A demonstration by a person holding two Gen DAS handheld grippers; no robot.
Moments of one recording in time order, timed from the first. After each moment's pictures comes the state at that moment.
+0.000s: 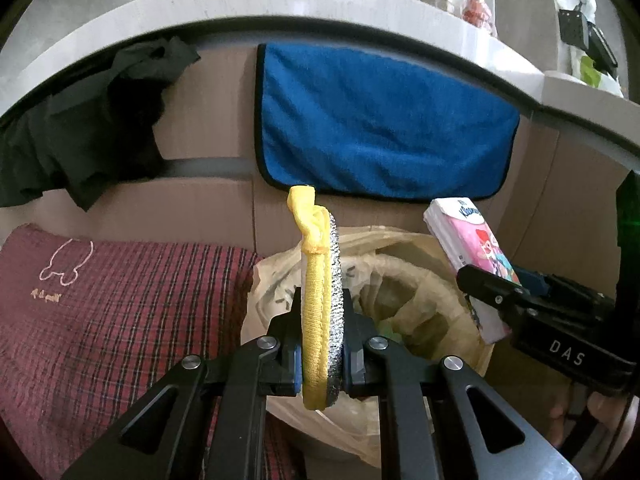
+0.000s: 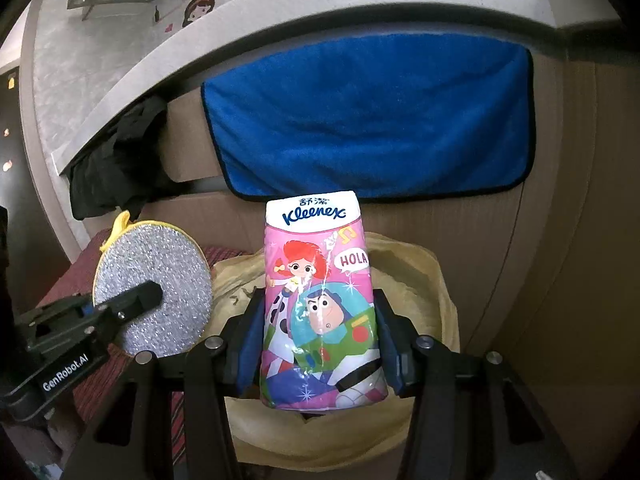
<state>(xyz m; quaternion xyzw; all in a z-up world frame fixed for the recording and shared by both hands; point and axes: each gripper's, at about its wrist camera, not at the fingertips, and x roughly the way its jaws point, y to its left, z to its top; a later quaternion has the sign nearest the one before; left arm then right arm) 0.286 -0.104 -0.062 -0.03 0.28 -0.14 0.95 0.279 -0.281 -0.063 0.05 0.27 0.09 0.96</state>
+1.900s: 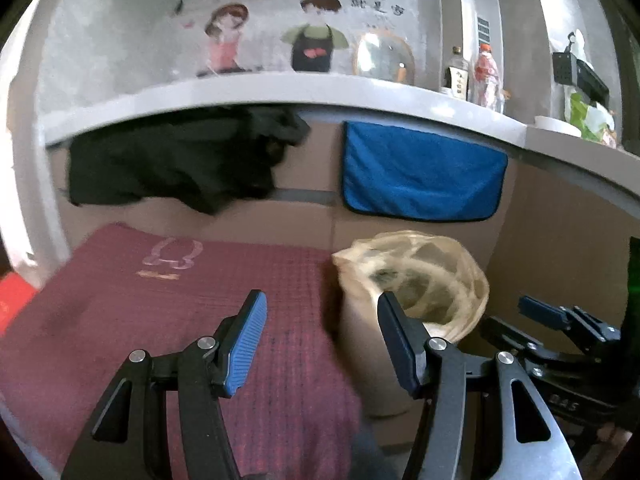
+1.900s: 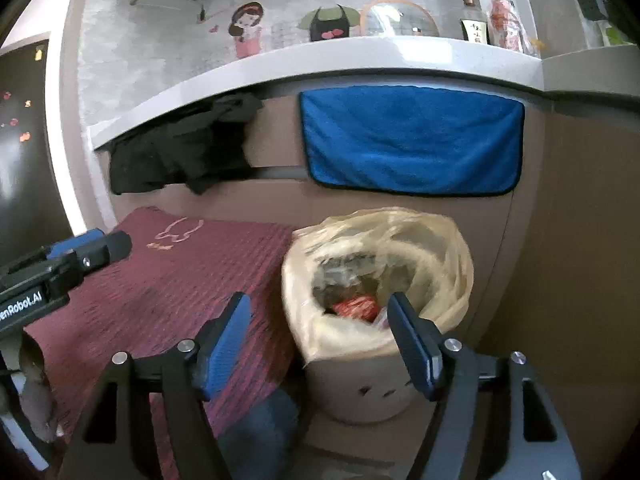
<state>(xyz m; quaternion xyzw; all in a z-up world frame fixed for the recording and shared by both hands) 0.107 -0.001 -0.008 -0.03 0.22 -0.06 0.97 0.125 -0.202 -0.042 0.01 0.23 0.11 0.97</state>
